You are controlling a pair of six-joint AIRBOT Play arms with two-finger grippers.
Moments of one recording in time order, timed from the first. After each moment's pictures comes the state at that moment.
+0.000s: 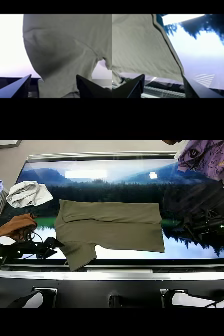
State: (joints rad) left arm 0.33 -1.07 0.53 0.85 -1.14 -1.36; right arm -0.54 -1.50 1.17 -0.98 1.50 1.39
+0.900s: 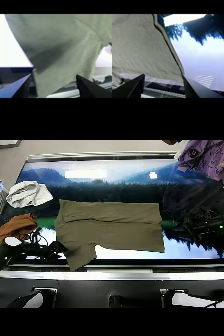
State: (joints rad) left arm 0.27 -1.08 0.52 0.89 -1.20 -1.41; right arm -0.54 -1.50 1.16 -0.97 1.49 1.38
